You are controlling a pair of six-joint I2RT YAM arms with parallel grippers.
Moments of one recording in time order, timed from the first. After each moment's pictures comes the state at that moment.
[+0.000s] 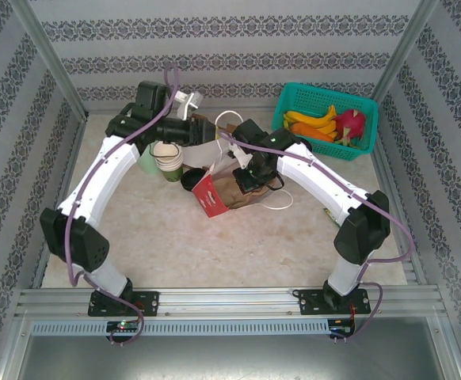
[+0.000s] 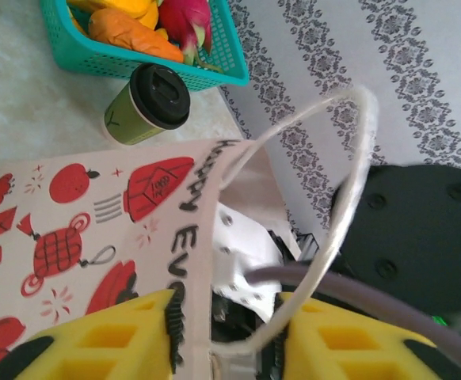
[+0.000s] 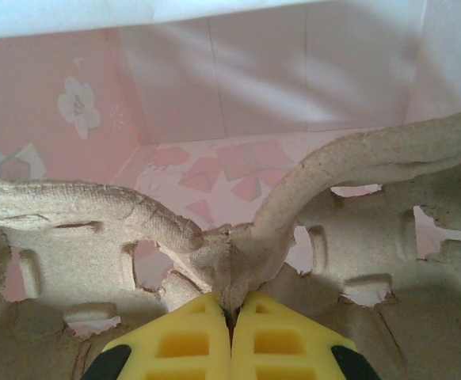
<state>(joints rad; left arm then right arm) -0.30 1.61 1.69 -0.73 0.84 -0.38 0.66 1.75 1.68 -1.21 -0.12 0.18</state>
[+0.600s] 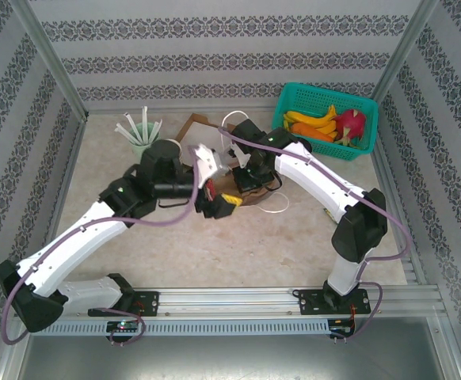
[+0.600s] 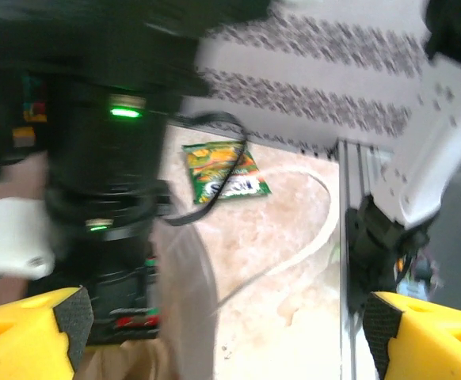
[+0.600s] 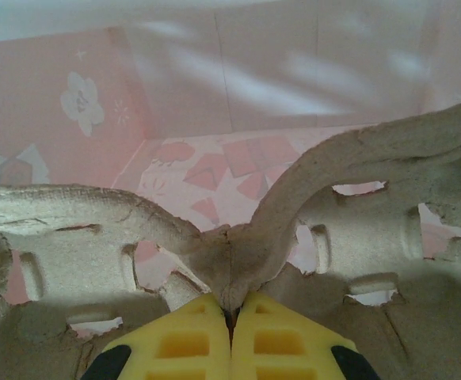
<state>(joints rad) -0.74 1.17 1.18 -0.41 0.55 0.19 0.66 1.78 1.70 -1.21 -0.13 0.28</state>
